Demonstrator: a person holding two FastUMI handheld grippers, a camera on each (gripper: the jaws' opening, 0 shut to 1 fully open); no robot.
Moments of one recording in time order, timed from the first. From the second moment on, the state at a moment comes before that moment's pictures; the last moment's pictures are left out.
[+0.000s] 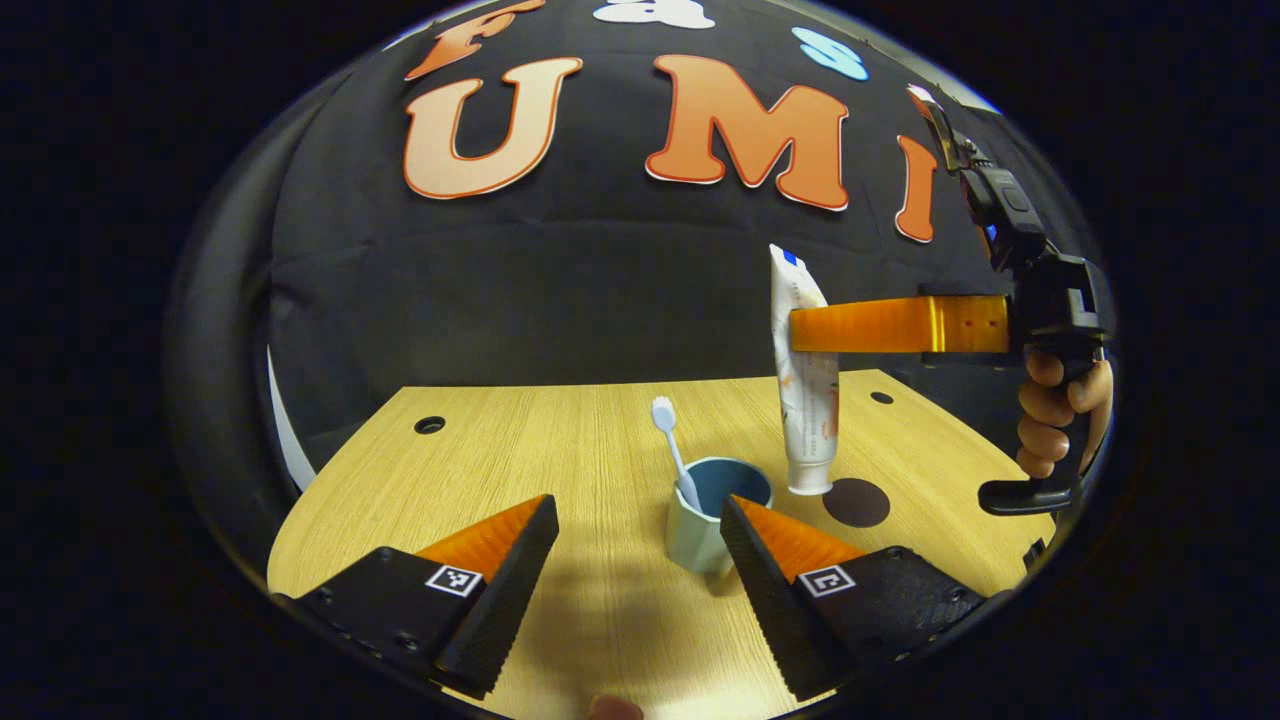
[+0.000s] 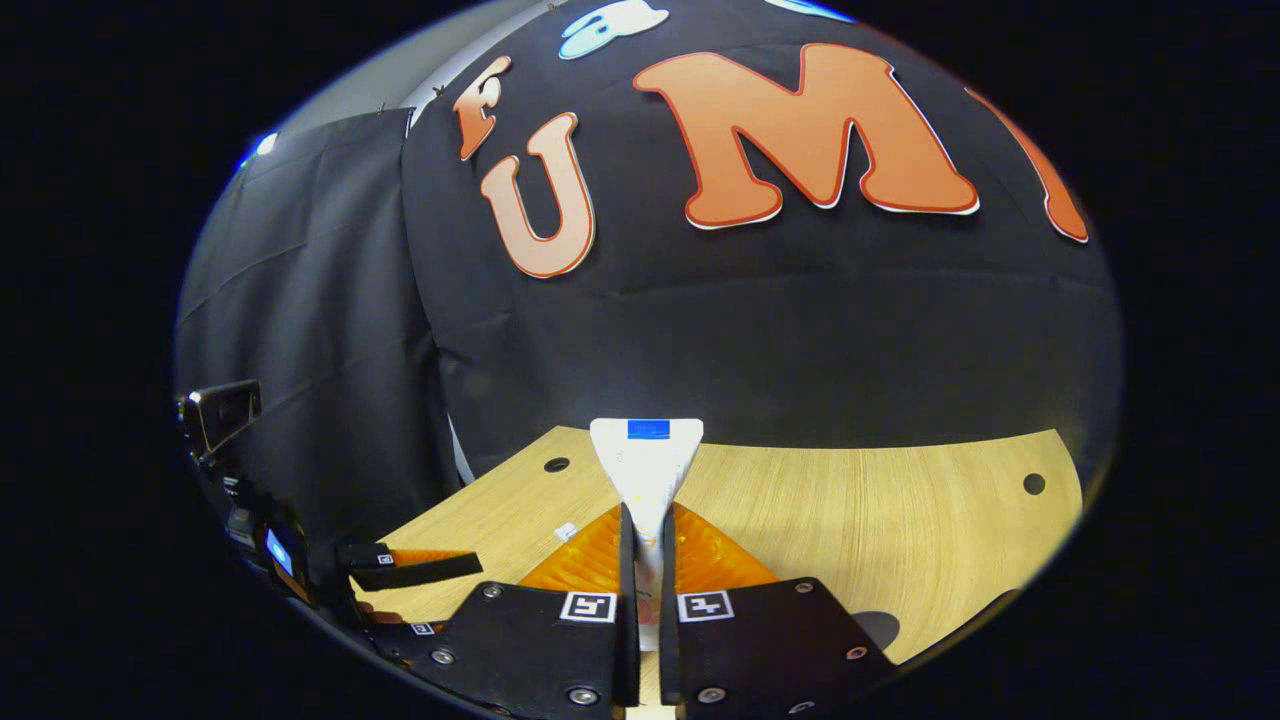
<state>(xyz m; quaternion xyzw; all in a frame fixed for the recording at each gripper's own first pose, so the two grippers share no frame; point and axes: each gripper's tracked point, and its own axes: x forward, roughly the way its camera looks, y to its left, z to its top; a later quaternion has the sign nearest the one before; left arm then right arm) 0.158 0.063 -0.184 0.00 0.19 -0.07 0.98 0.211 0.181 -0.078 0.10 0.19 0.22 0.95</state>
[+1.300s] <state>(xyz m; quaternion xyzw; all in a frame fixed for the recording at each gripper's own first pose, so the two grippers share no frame) 0.146 0.055 -0.181 -0.03 0.15 -0.06 0.99 0.195 0.192 -0.128 0.05 0.19 0.25 0.95</state>
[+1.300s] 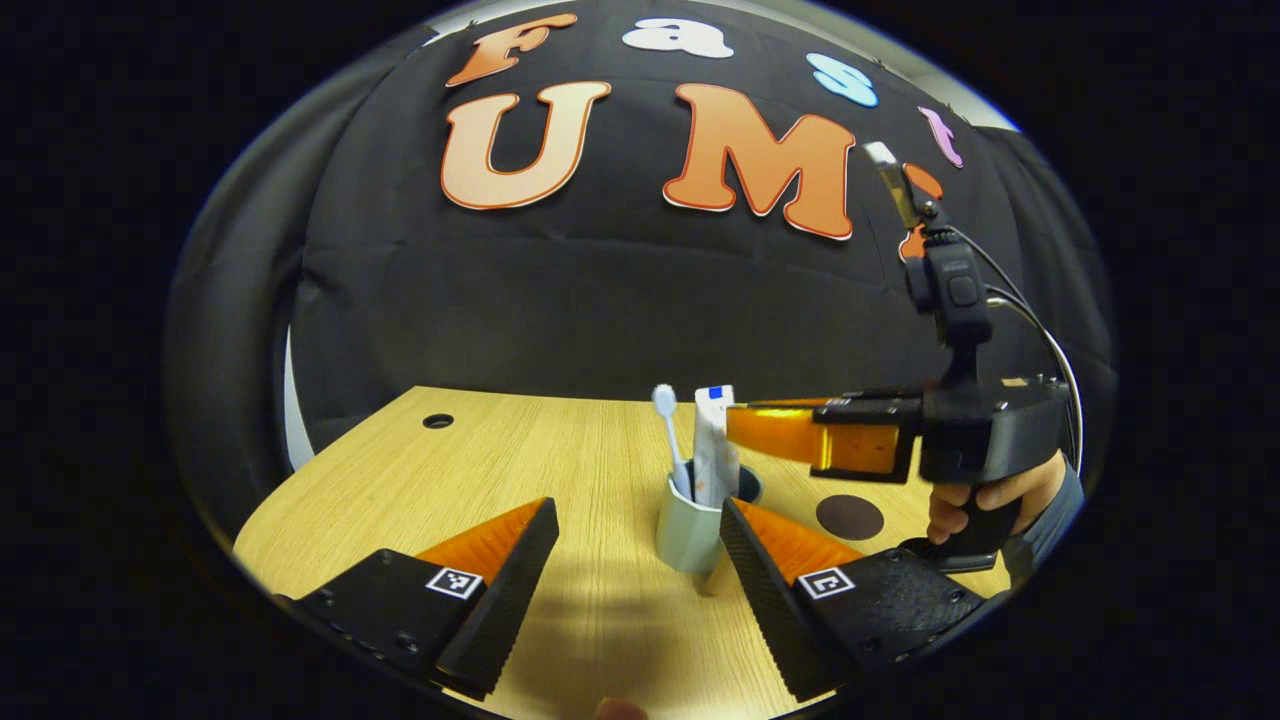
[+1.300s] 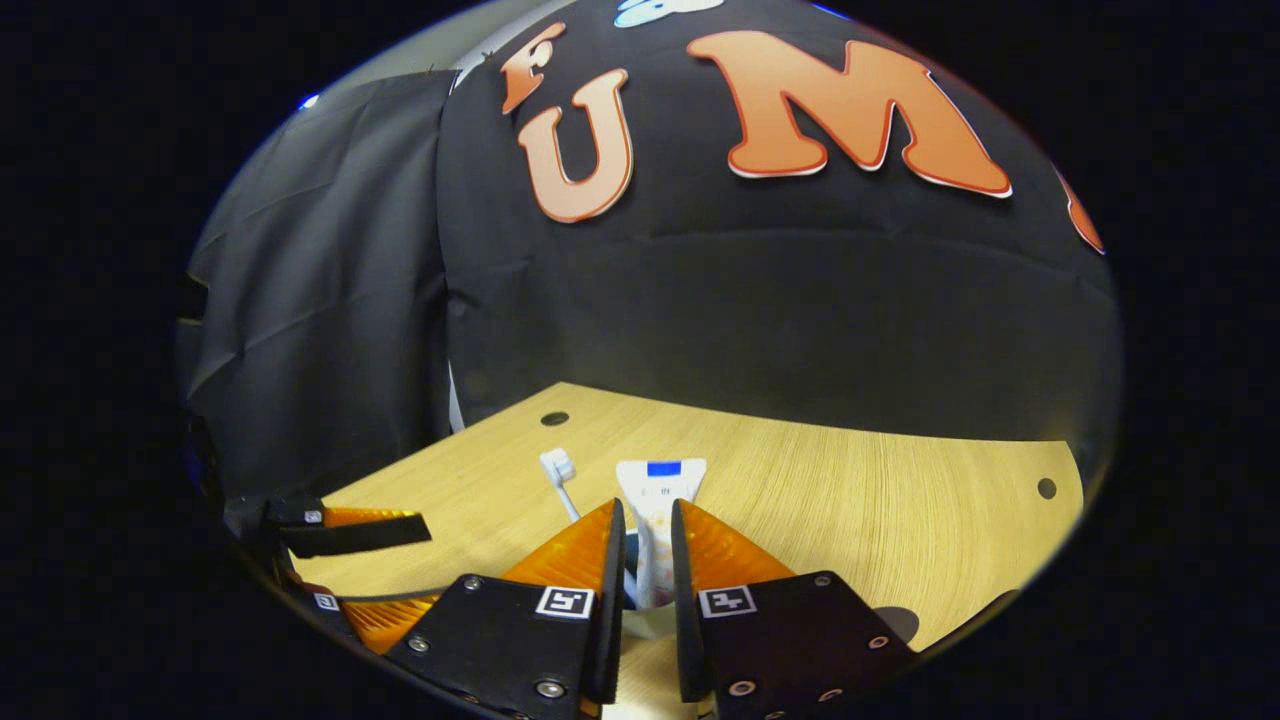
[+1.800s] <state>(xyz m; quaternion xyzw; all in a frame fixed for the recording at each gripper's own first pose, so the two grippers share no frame) 0.162 0.014 -0.208 -0.04 0.22 -0.08 0.97 0.153 0.115 -0.048 0.03 0.11 0.21 0.97</state>
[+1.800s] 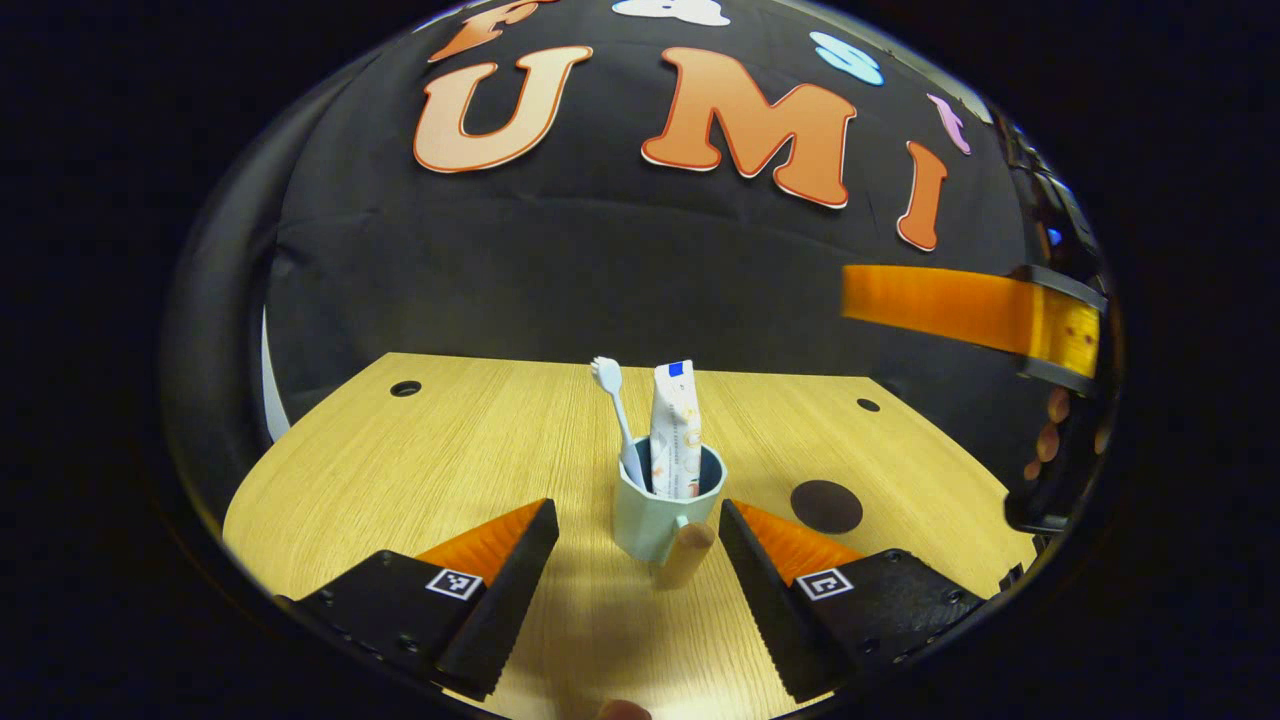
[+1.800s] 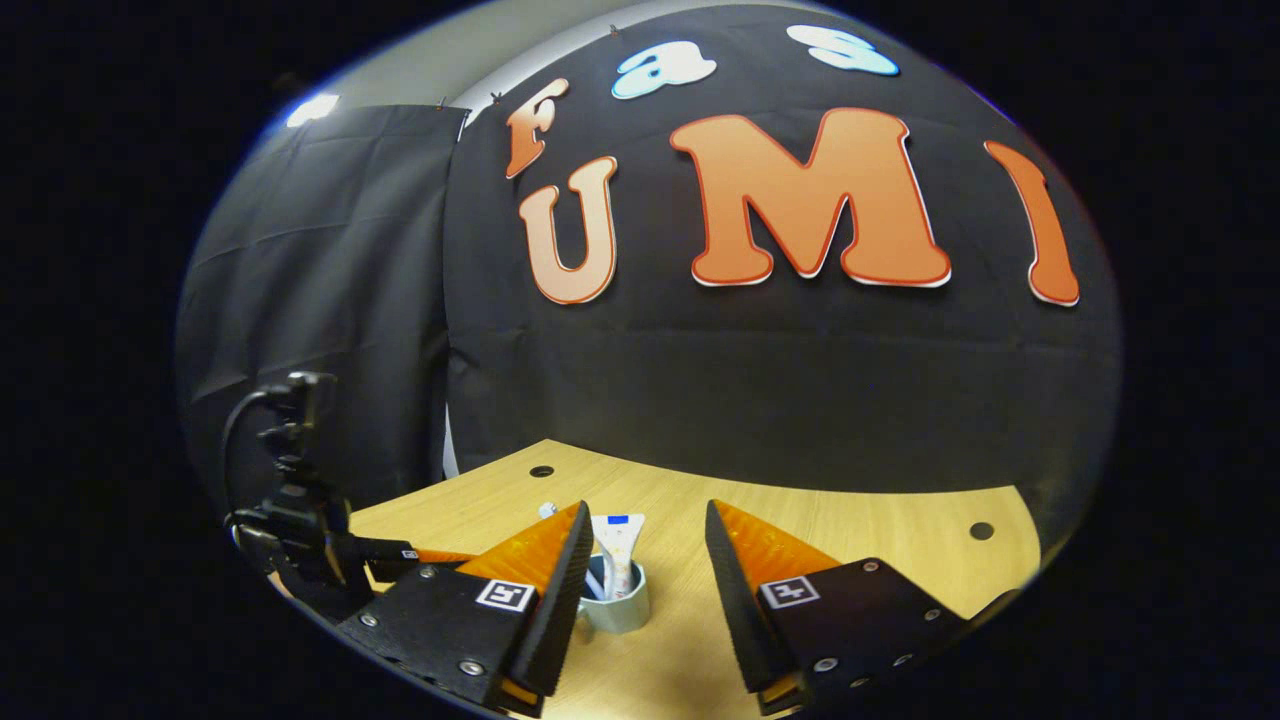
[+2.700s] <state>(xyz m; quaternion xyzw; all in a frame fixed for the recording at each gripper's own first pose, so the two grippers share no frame) 0.189 -0.015 -0.243 -0.02 0.37 -0.07 0.92 0.078 0.037 -0.047 0.02 0.11 0.20 0.97</state>
